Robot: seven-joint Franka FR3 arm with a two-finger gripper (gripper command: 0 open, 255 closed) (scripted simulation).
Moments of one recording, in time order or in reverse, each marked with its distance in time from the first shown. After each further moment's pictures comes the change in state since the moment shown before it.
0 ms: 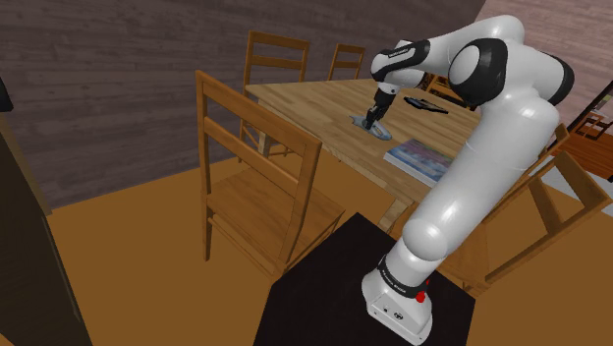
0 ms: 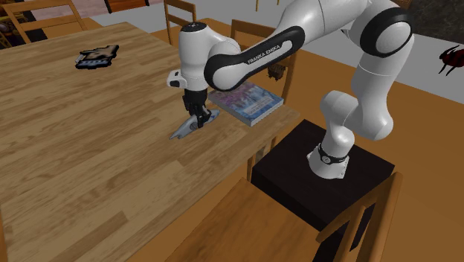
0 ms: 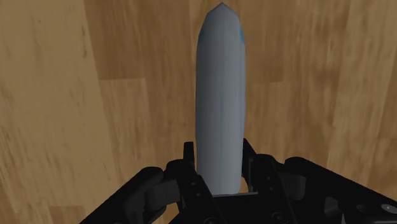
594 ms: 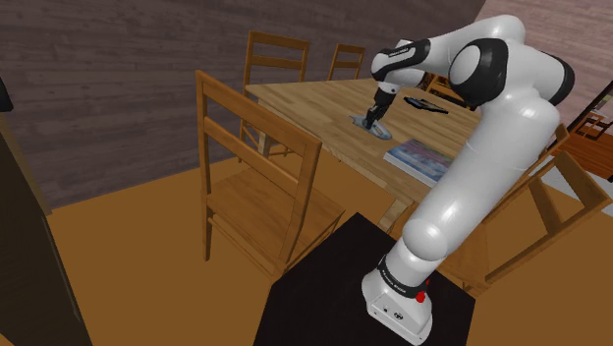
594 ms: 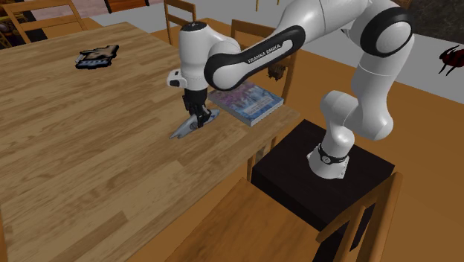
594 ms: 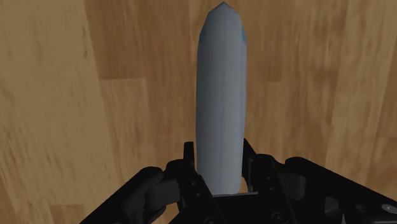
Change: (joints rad) arm 0.001 -0.003 0.000 0.002 -0.002 -0.005 0.002
